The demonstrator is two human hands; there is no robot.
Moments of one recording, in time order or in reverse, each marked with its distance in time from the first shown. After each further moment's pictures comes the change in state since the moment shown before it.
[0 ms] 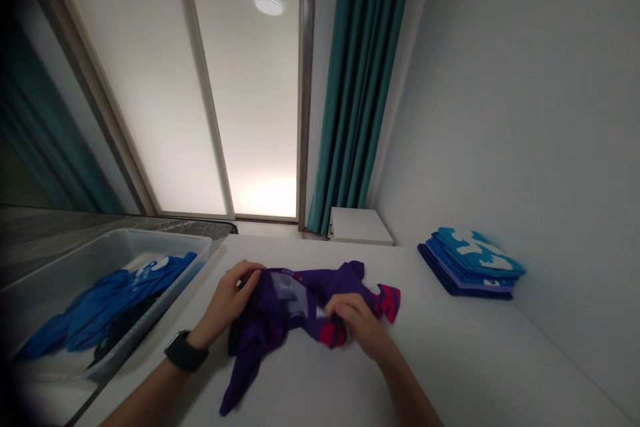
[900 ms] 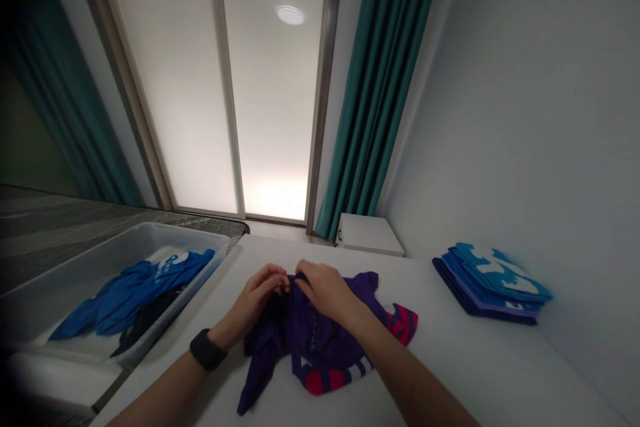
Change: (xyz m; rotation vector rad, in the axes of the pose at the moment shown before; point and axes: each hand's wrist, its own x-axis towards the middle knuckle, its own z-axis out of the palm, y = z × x) left_hand -0.007 0.012 0.011 -0.944 -0.101 -0.319; right_hand 0.085 -0.058 0.057 -0.881 -0.269 -0.371
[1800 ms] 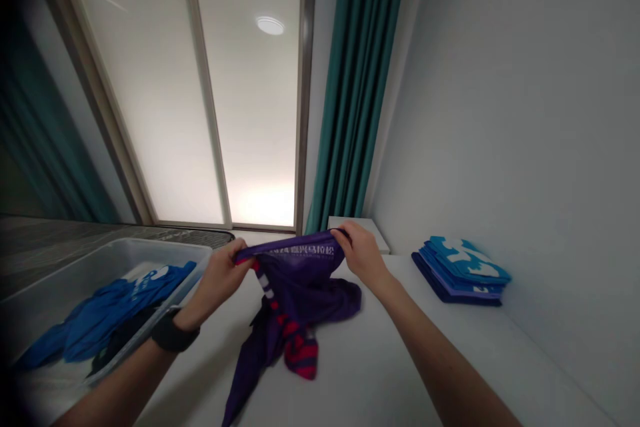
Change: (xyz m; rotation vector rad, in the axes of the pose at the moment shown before) left_hand 0.024 0.083 0.014 0.856 0.190 0.345; right_hand -0.026 0.037 -0.104 -0.068 0.574 0.106
